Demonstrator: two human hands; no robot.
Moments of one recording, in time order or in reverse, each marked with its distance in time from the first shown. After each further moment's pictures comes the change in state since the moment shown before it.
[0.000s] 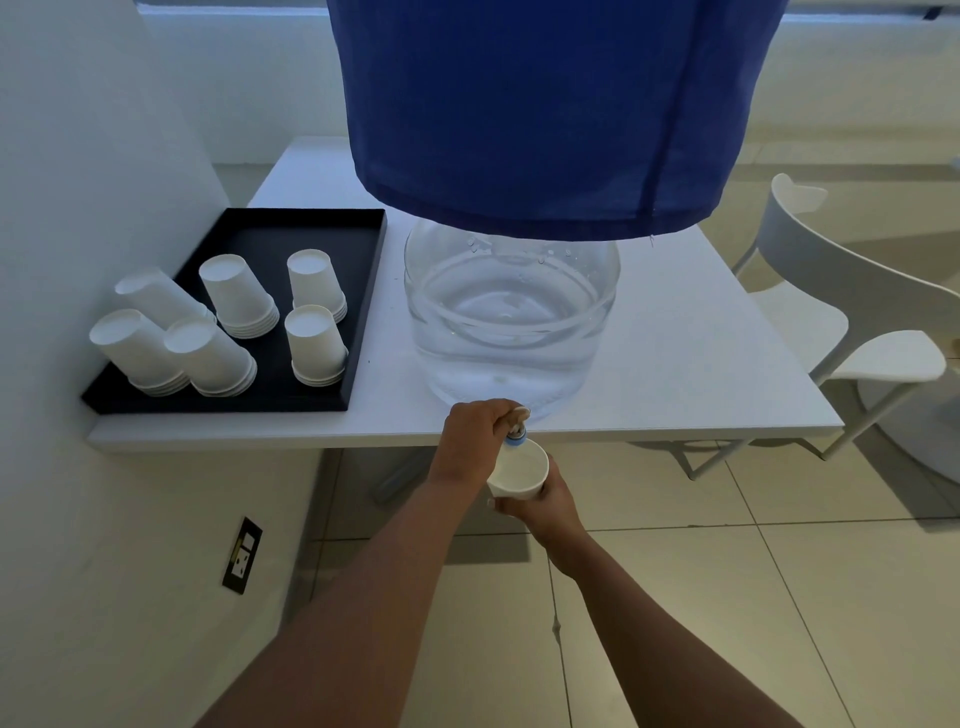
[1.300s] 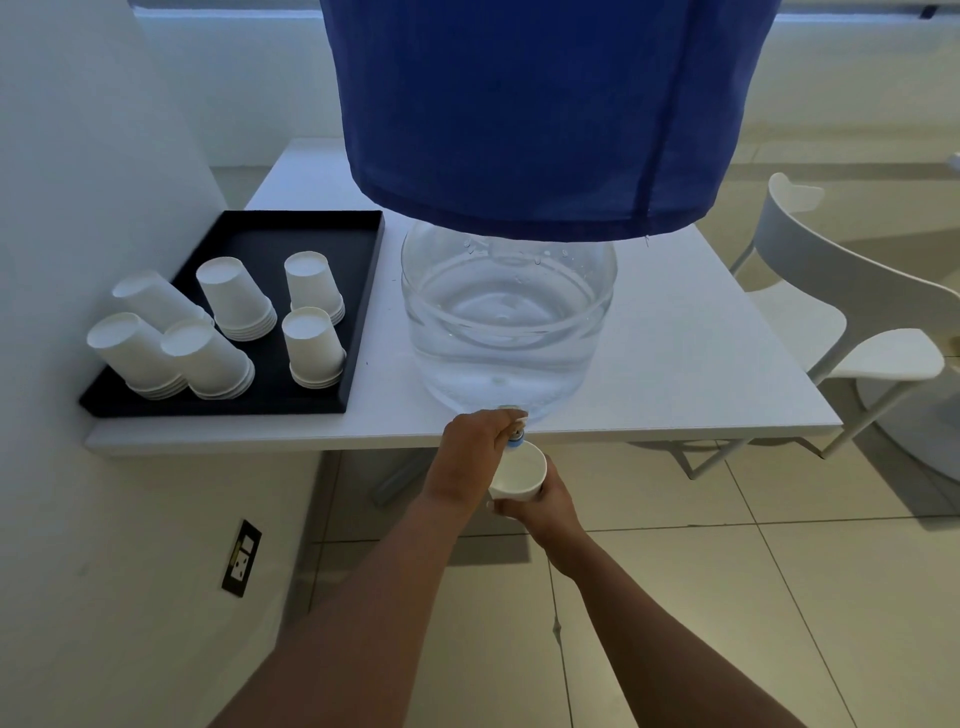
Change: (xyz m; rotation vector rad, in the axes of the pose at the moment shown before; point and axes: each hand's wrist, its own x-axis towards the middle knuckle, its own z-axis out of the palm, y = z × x) left_hand -0.010 -0.004 0.002 0.123 0.007 0.105; right_hand 0.000 0.000 -0.001 -0.016 -0.003 0.008
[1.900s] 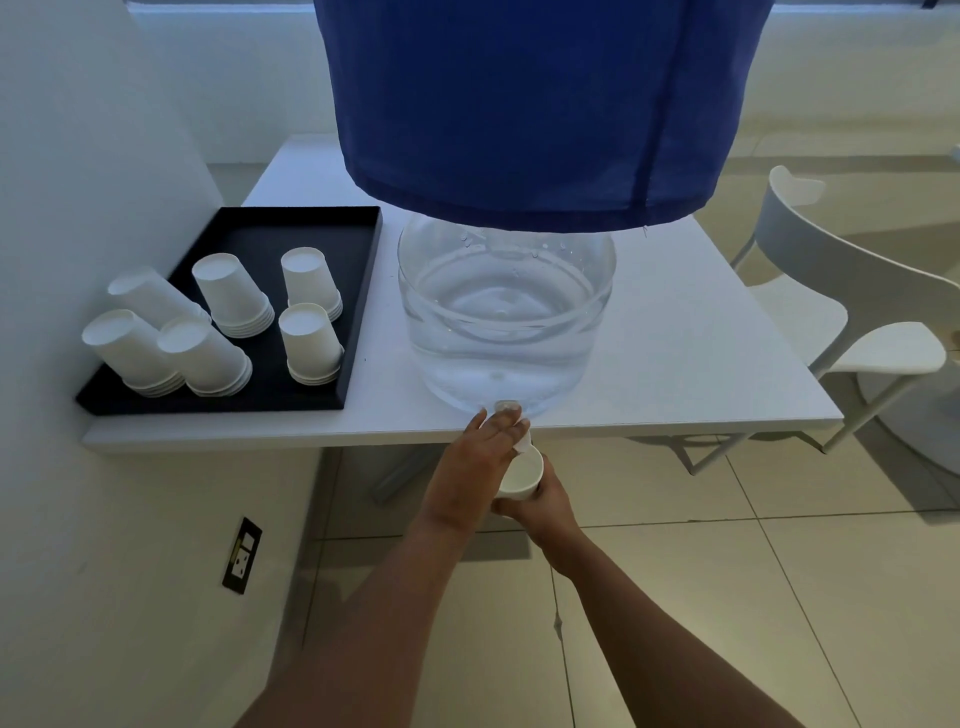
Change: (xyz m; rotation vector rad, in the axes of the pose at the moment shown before) left_hand -0.020 -0.009 0.010 0.205 -0.077 0.229; right_hand -0.002 0.003 0.001 0.021 -0.025 -0.013
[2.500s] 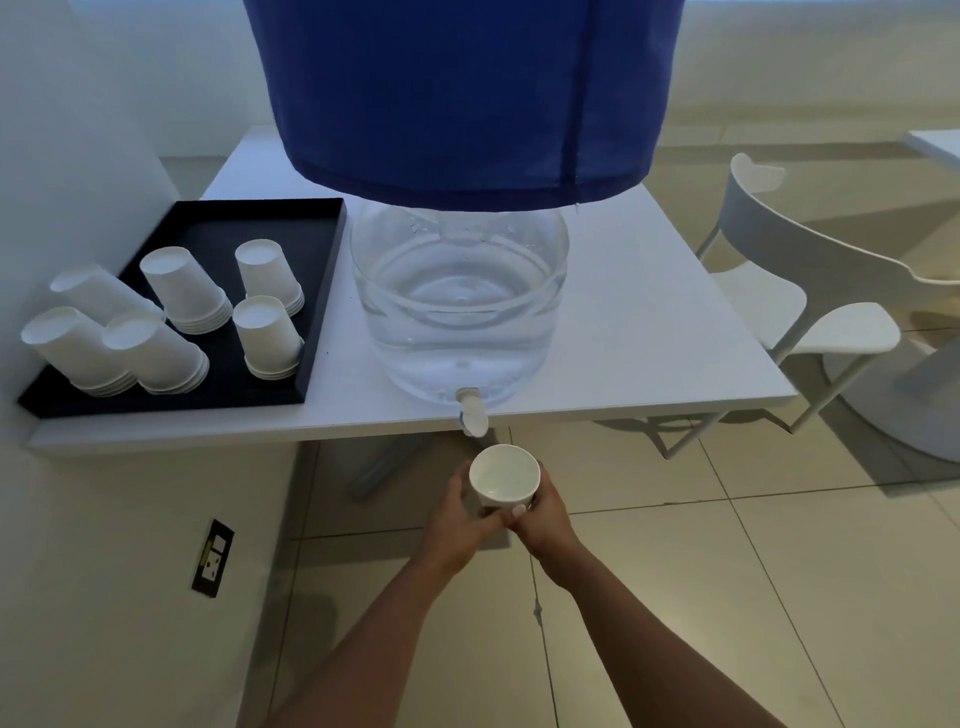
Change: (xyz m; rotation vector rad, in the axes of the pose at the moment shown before) left_hand -0.045 0.007 0.060 -0.748 -0.131 -0.789; right_hand -0.021 0.021 -0.030 0.032 0.038 0.042
